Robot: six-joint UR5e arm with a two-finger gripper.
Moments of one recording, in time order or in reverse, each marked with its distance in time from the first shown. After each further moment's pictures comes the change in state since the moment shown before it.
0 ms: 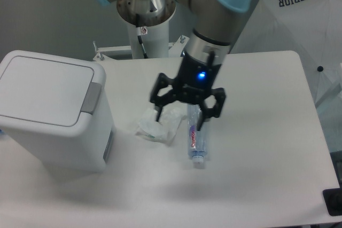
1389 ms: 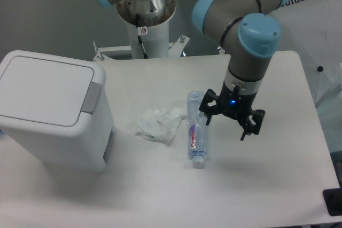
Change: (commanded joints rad) arm 0.155 -0.159 0.005 -0.002 0.249 0.566
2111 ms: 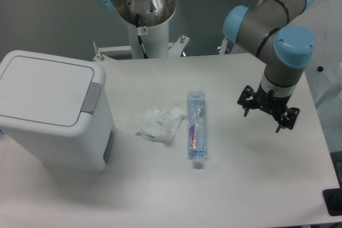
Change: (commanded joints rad) arm 0.091 -0.063 0.002 -0.008 0.158 0.259
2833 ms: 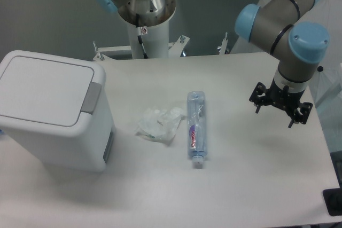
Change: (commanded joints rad) arm 0.089 -0.069 0.044 0.014 0.049 0.043
